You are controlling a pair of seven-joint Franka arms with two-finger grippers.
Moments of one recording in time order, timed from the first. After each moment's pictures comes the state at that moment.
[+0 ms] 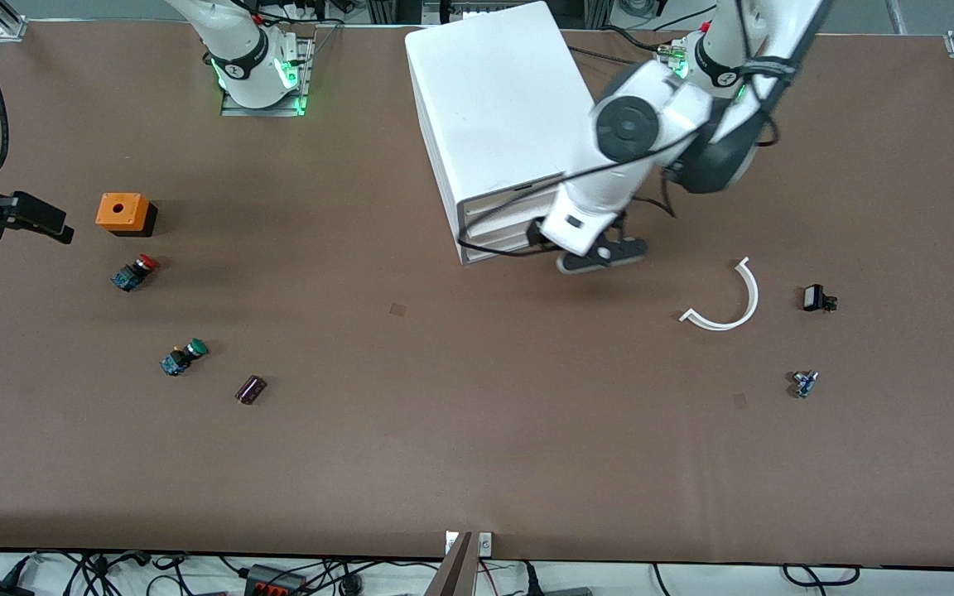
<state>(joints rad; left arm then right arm) -0.17 0.30 -0.41 -1.76 0.04 1.99 -0.81 -0.06 0.07 -0.02 -1.61 0.00 1.65 -0.02</state>
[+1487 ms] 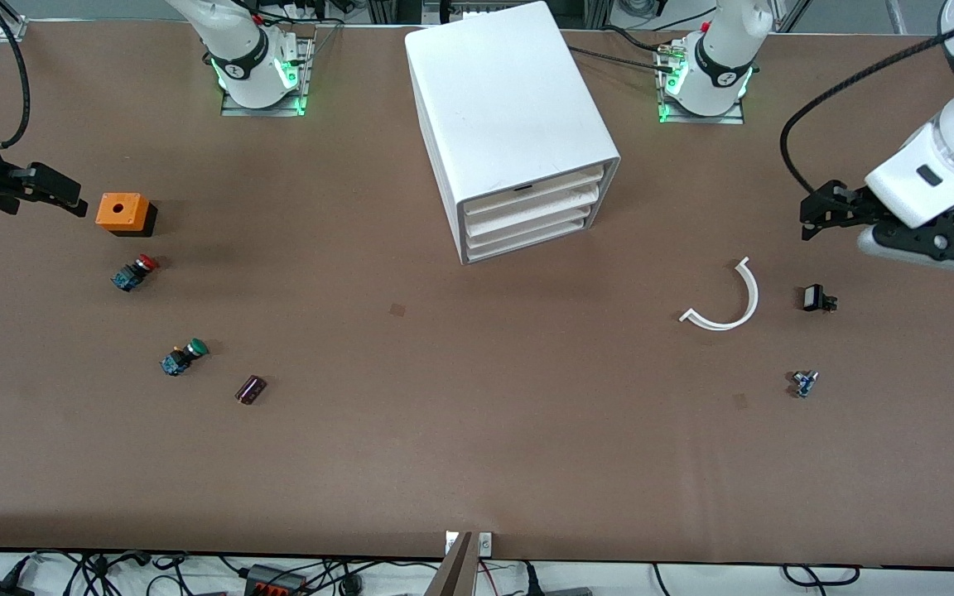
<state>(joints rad) -0.05 0.04 -0.04 -1.62 0.04 1.68 0.11 -0.06 -0.02 -0.01 -1.73 -0.01 1.66 -0.04</state>
